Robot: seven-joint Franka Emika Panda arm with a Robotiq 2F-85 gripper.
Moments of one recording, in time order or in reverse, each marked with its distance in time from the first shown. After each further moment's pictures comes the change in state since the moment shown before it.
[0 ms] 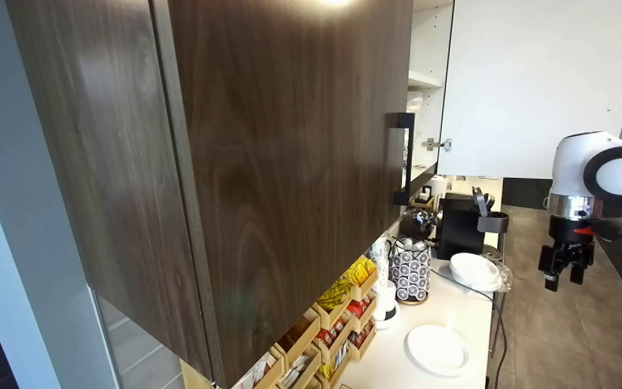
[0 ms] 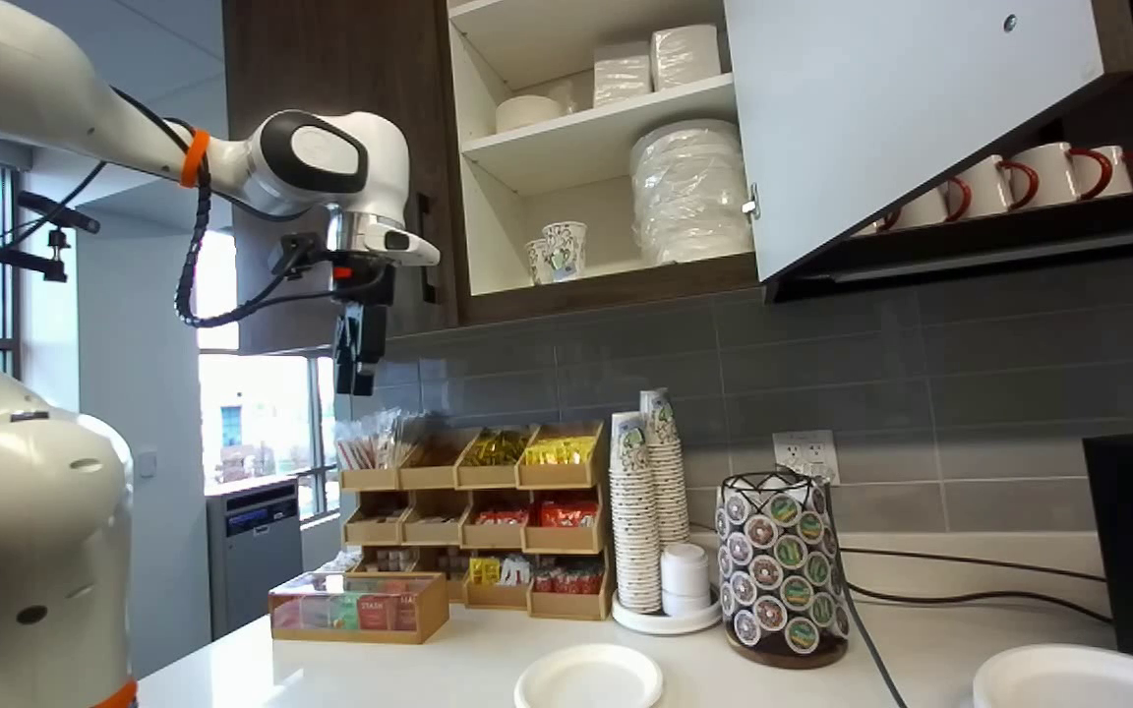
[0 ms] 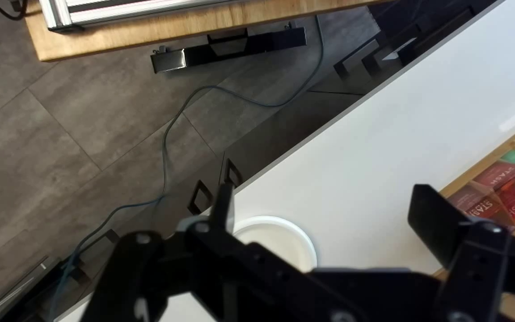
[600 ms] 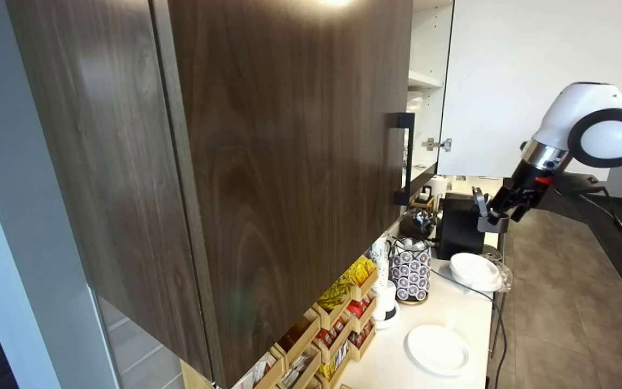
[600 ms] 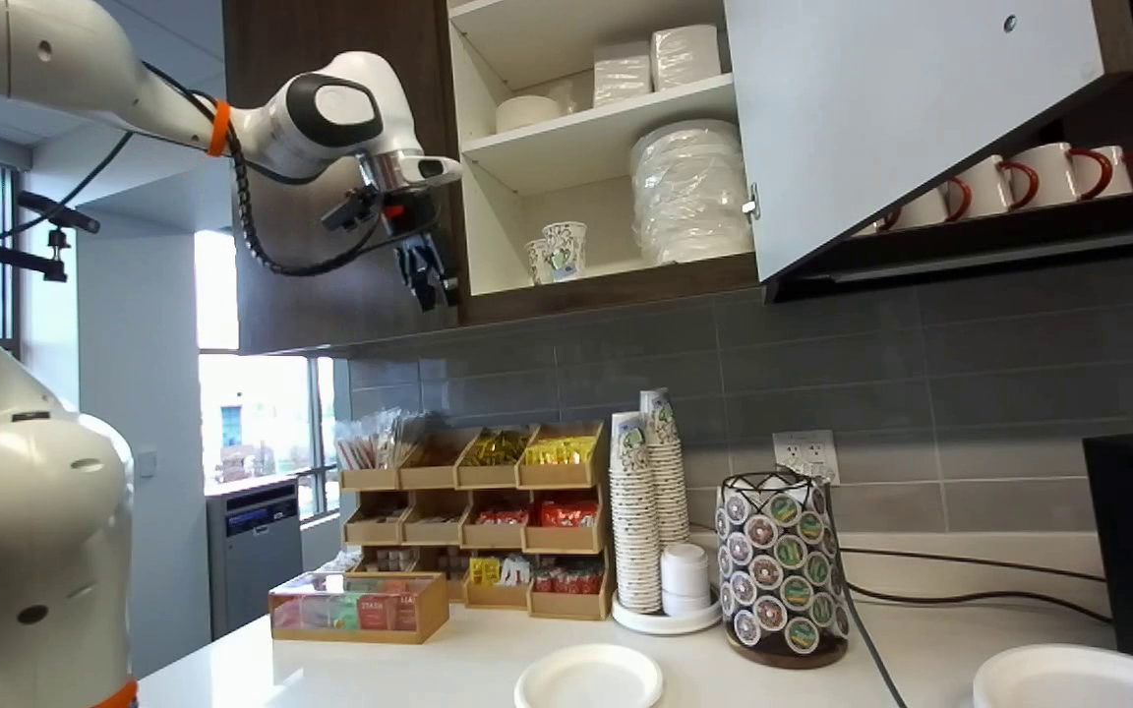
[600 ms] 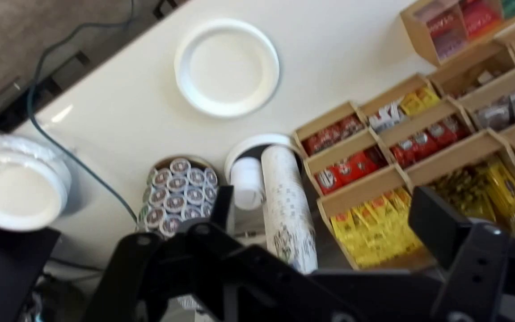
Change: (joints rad) arm 0.000 0.148 0.048 0.272 -0.023 0.324 -0.002
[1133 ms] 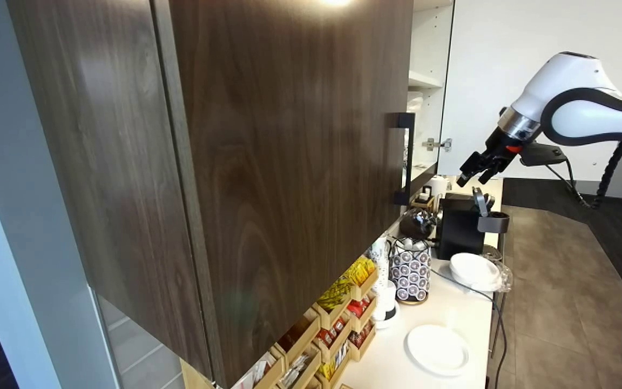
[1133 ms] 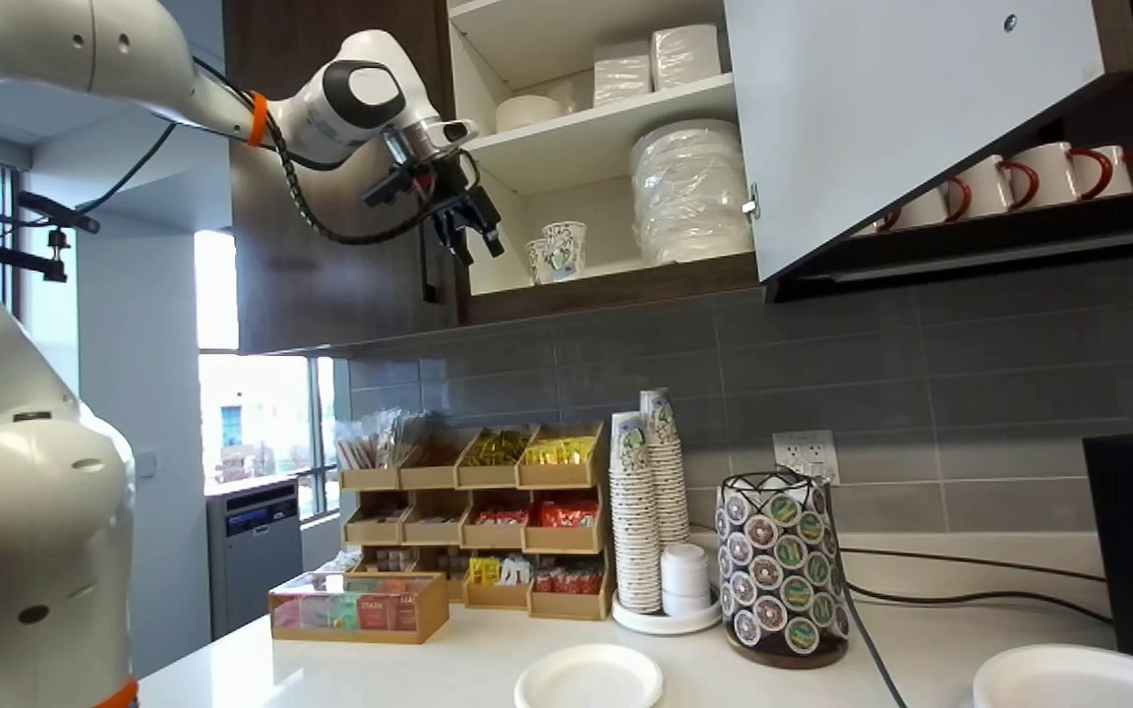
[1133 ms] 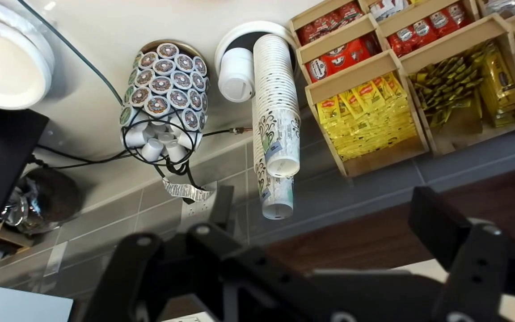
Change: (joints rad) arm -0.004 0.163 0.033 0.225 -0.068 0.148 -0.002
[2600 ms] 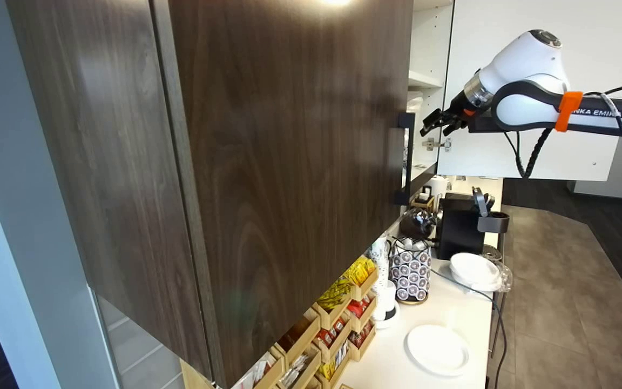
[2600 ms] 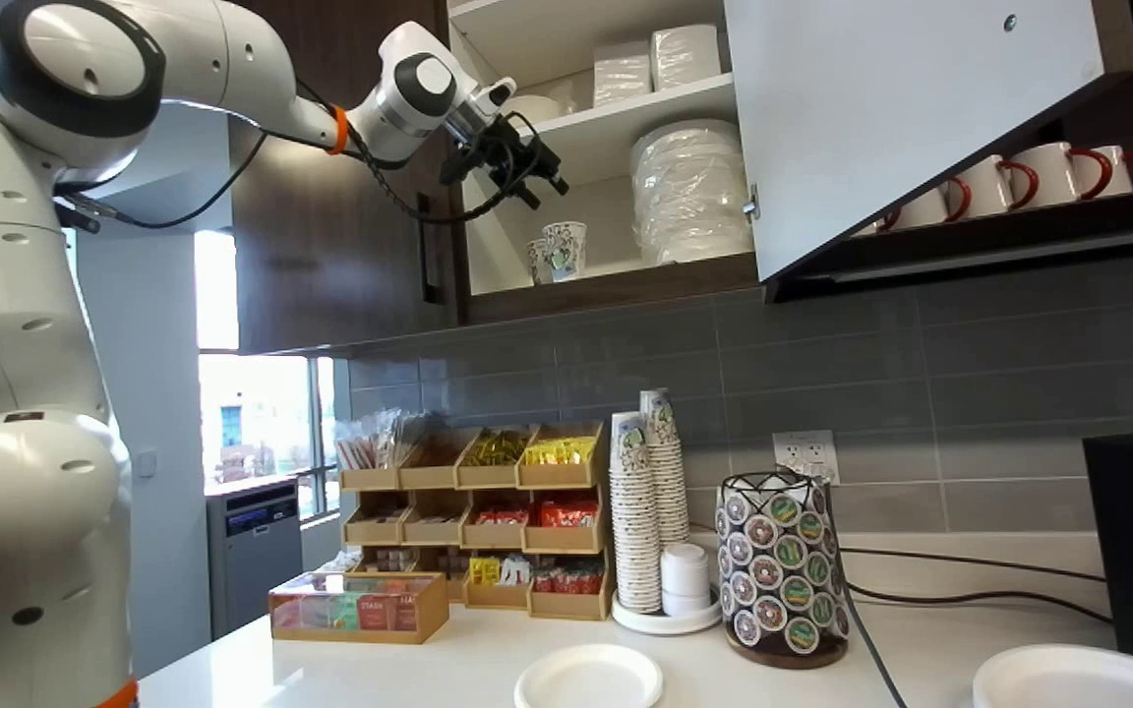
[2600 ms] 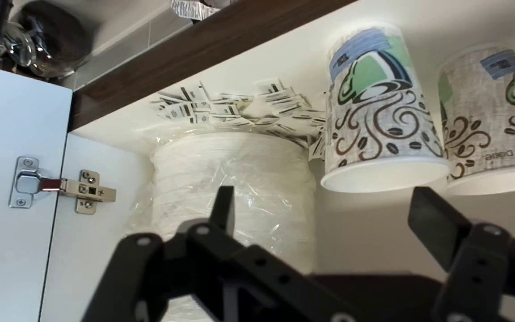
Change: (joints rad) arm -0.042 0.327 0.035 0.402 -0.212 0.269 0.150
